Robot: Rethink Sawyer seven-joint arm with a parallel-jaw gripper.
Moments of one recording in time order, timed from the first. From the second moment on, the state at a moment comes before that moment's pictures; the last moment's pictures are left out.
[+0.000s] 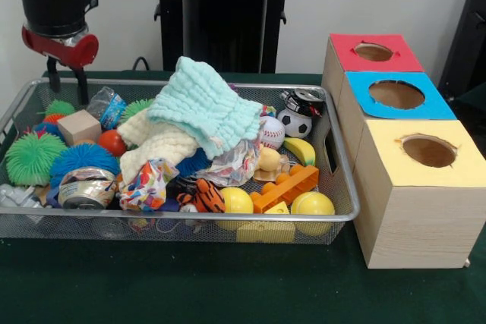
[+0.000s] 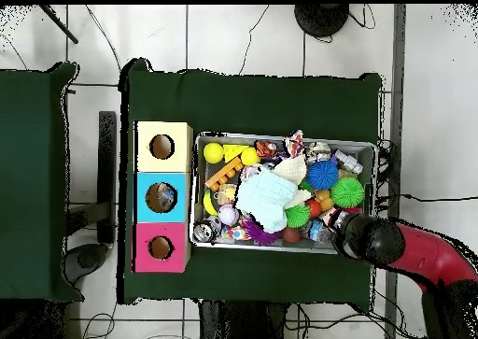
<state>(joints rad) -0.84 -0.63 0.18 1.72 -0.49 0.54 1.96</state>
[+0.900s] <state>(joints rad) -0.99 -0.55 0.27 1.79 -0.53 0.53 1.96</state>
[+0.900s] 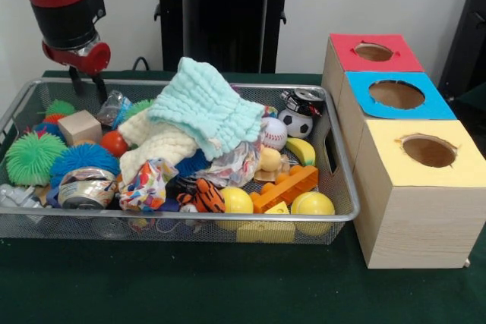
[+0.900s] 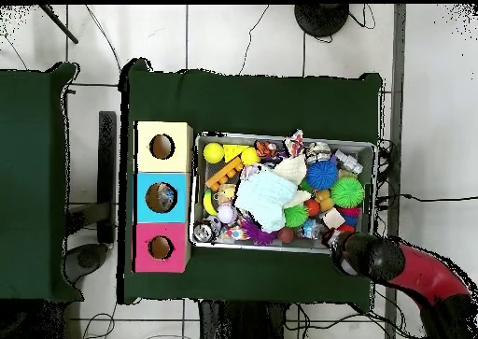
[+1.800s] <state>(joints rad) -1.04 -0.54 0.35 1.83 -0.60 0.53 1.96</state>
